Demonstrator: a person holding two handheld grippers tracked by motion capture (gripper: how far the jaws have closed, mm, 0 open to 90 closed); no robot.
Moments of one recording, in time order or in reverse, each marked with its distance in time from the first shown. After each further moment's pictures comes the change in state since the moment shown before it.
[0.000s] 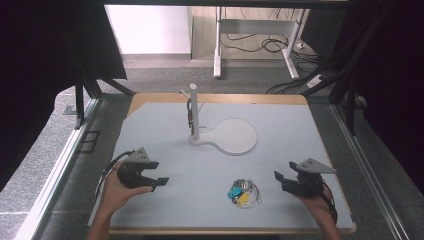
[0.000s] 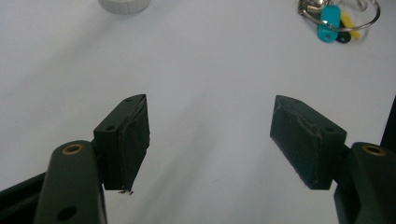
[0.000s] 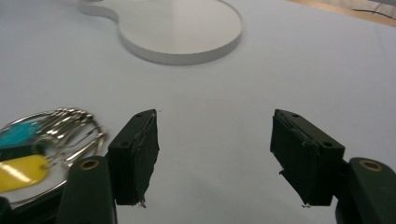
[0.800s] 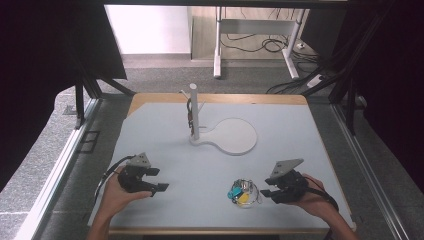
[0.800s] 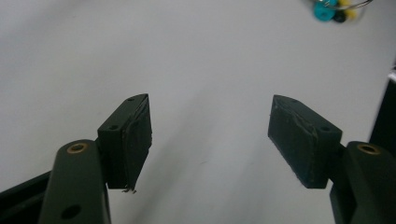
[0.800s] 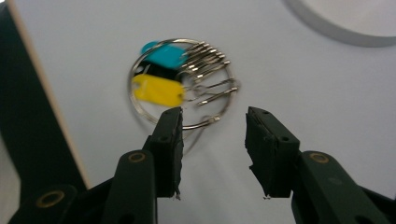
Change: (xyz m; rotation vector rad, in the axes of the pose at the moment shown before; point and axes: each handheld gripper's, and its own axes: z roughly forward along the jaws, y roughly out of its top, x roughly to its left) left arm -0.002 -0.010 0.009 0.048 -0.040 -0.031; right arm 0.051 0.043 0.002 0.381 0.360 -0.370
